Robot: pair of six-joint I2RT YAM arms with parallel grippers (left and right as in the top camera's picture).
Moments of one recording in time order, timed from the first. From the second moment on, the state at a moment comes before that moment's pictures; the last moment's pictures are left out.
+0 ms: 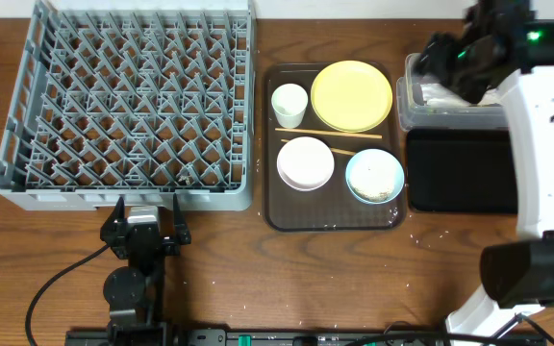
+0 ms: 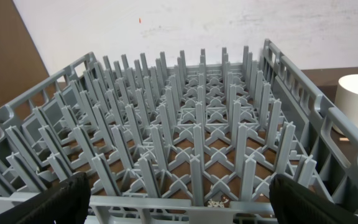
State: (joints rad) left arm 0.06 0.03 0.02 -0.12 -0.03 0.09; right arm 0.11 1.85 2.00 -1.29 -0.15 0.49
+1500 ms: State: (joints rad) left arm 0.06 0.03 0.02 -0.12 -0.03 0.09; right arm 0.47 1.88 1.25 -0.92 0.05 0.05
